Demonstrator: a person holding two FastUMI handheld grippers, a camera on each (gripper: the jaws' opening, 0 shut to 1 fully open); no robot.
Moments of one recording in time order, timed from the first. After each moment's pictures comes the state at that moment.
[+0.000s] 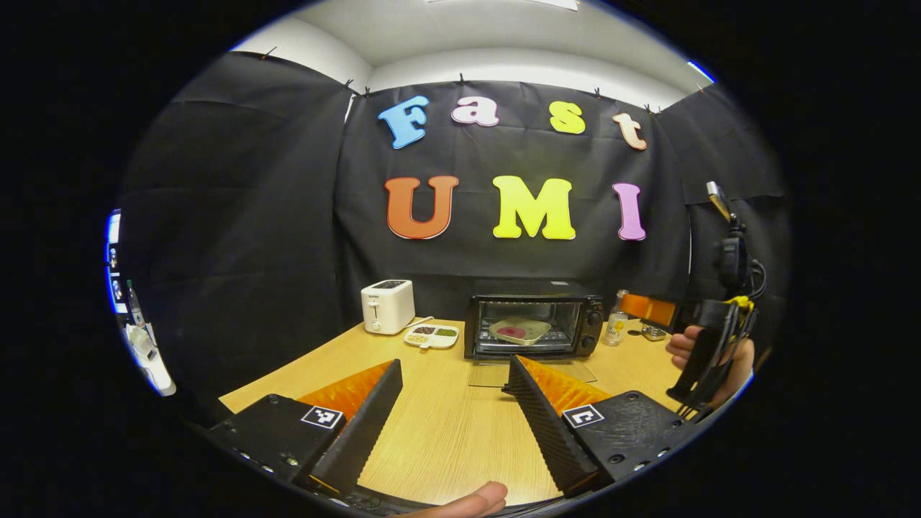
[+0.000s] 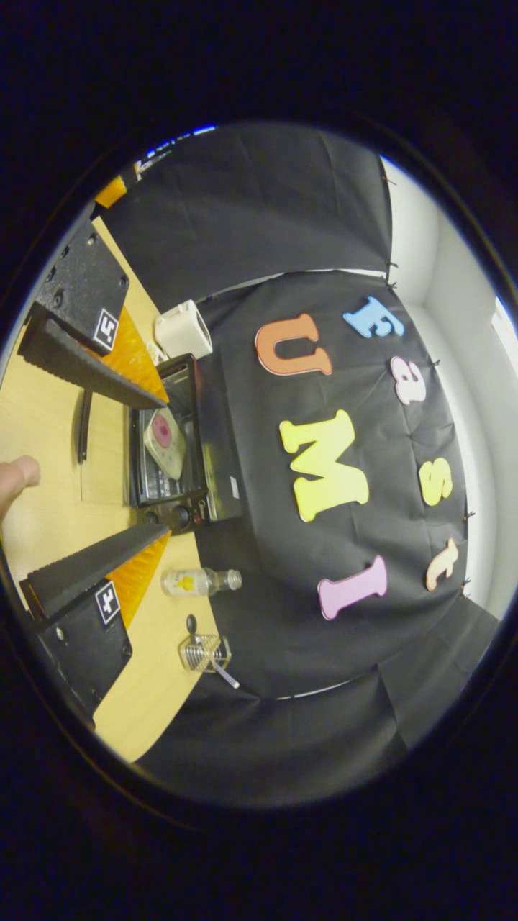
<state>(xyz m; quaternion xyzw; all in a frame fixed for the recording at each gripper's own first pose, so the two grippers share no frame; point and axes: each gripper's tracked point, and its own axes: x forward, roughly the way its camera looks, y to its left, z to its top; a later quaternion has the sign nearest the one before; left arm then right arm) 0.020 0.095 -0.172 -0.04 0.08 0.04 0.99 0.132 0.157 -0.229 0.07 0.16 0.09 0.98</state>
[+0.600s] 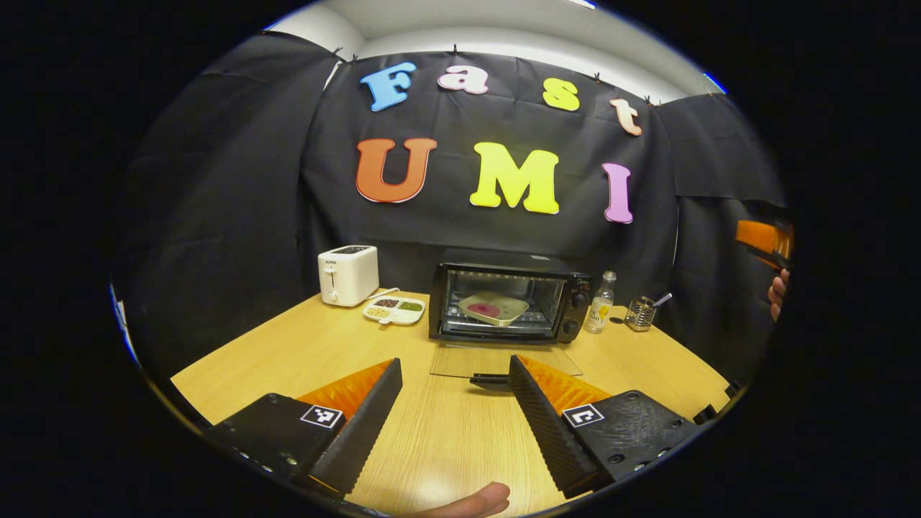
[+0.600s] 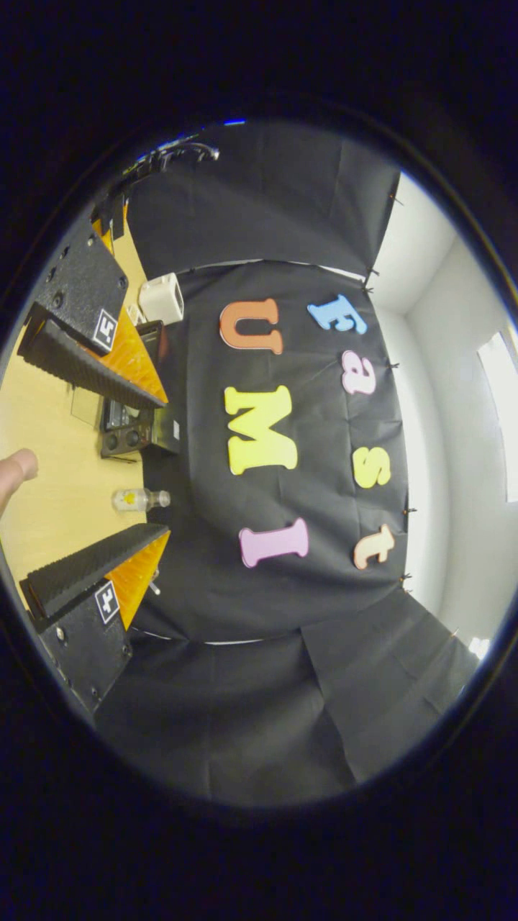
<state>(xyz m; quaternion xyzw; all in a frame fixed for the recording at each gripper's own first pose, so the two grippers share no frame) 0.087 0.053 -0.238 -0.07 0.15 -0.02 0.99 0.060 0.050 -0.106 -0.01 0.05 0.04 1.00</state>
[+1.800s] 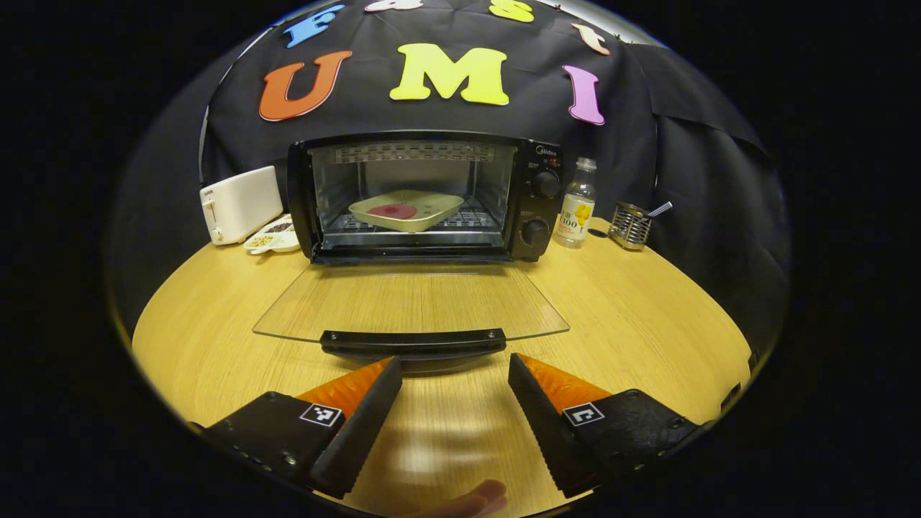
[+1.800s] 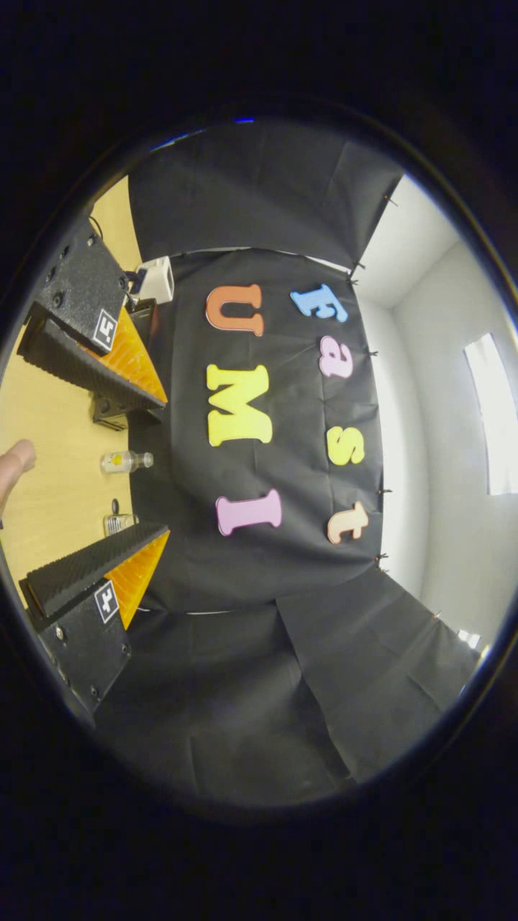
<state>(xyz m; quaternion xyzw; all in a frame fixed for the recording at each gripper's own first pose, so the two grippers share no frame) 0.178 -0.083 -0.381 -0.04 0.30 -0.11 0.94 0.028 -0.021 -0.093 0.00 0.01 0.01 1.00</state>
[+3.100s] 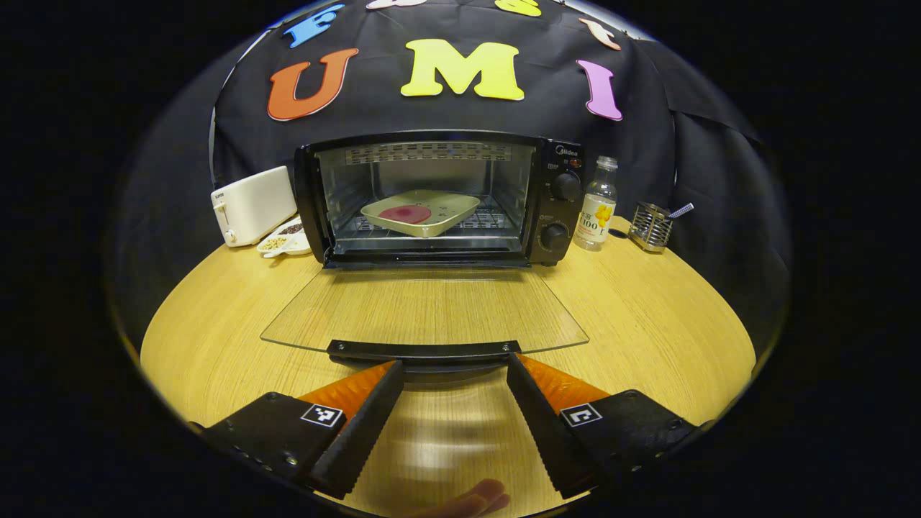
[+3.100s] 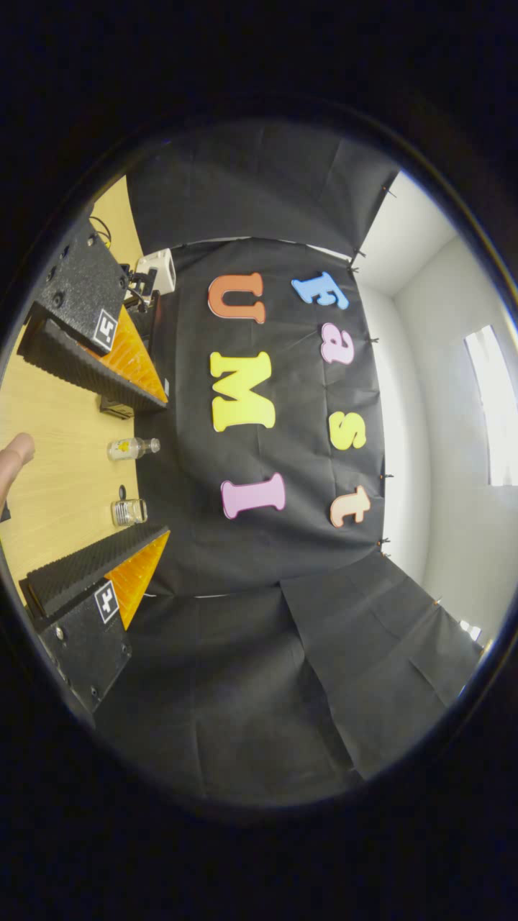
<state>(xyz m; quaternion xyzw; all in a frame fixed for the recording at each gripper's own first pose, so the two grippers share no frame) 0.189 -0.081 -0.364 -0.02 0.31 -0.07 0.95 0.002 -0.038 -0.091 0.00 0.02 -0.02 1.00</state>
